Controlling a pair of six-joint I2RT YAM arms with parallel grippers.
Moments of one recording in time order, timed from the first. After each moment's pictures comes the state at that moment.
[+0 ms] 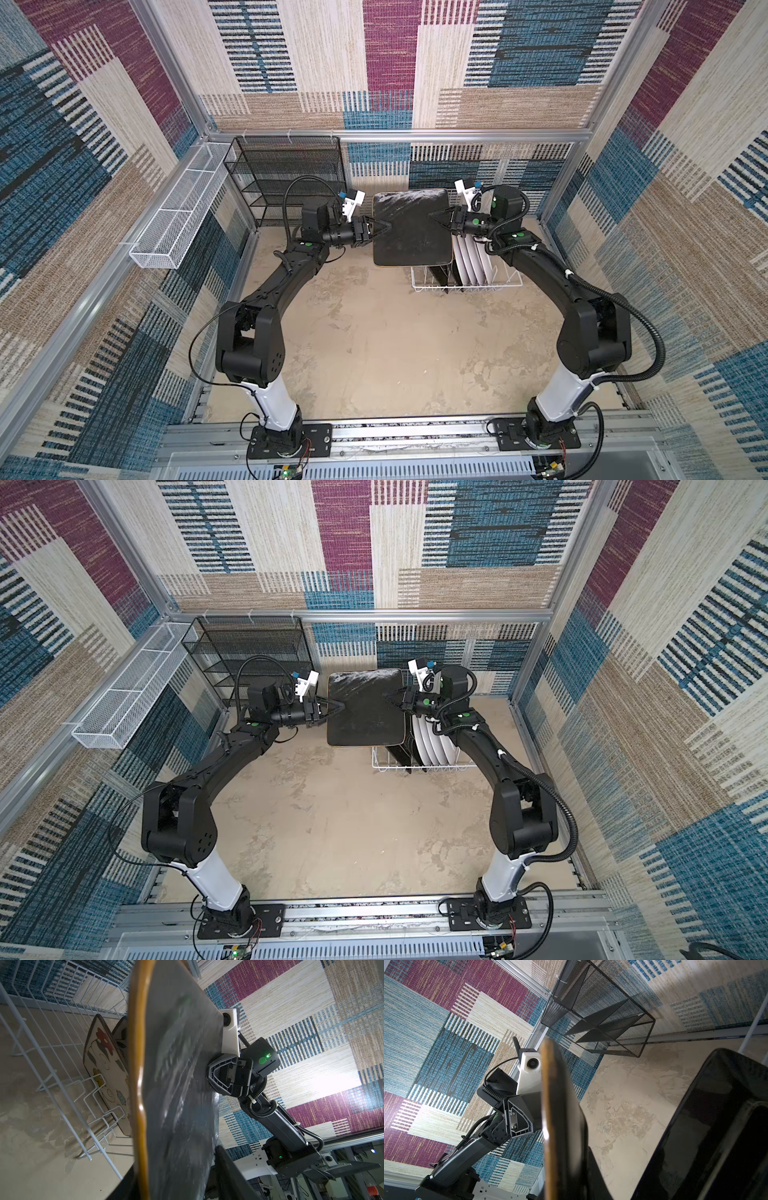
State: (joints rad) left arm -0.22 1.76 1.42 0.14 1.09 -0.80; right arm 0.22 1.75 1.48 0.08 -0.95 0.79
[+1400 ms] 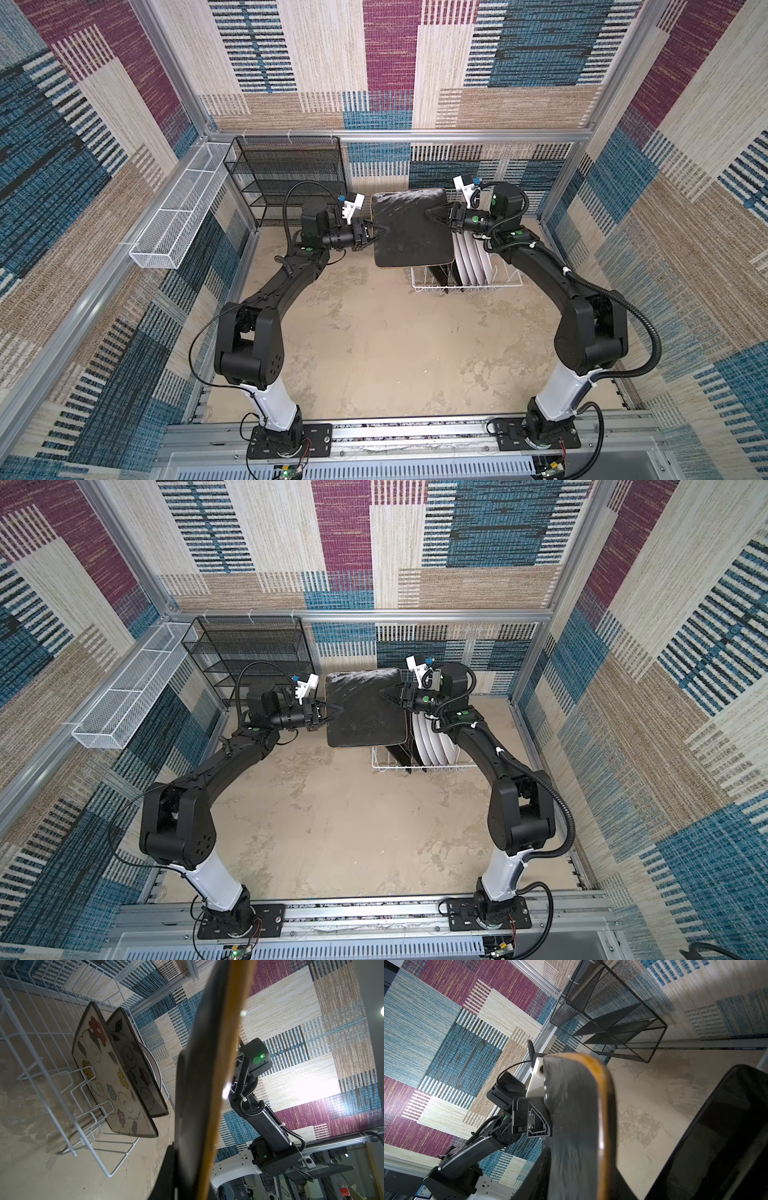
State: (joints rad) left arm -0.22 1.74 1.35 0.24 1.10 -0.94; right arm 0.22 1.77 1.51 0.13 -0.99 0.80
